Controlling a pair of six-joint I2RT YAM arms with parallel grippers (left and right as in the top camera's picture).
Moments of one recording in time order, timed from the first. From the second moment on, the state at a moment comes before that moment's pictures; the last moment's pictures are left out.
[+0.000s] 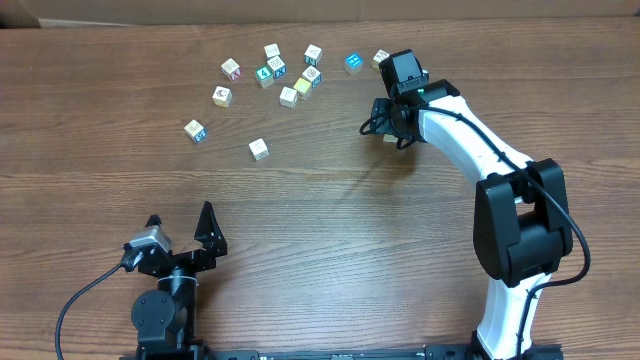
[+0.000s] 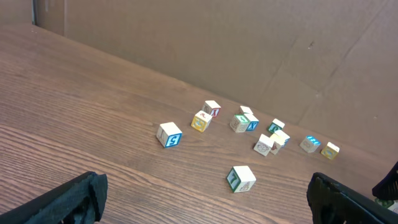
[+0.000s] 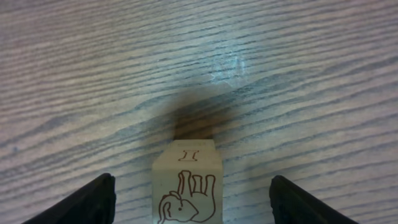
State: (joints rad) left arm 0.05 0.01 0.01 -0.08 -0.04 -0.37; right arm 0.32 2.08 1.58 -0.71 0.15 0.49
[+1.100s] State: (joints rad) left arm 0.05 0.01 0.01 -0.08 -0.04 -0.37; right arm 0.32 2.15 1.58 -0.67 0.15 0.49
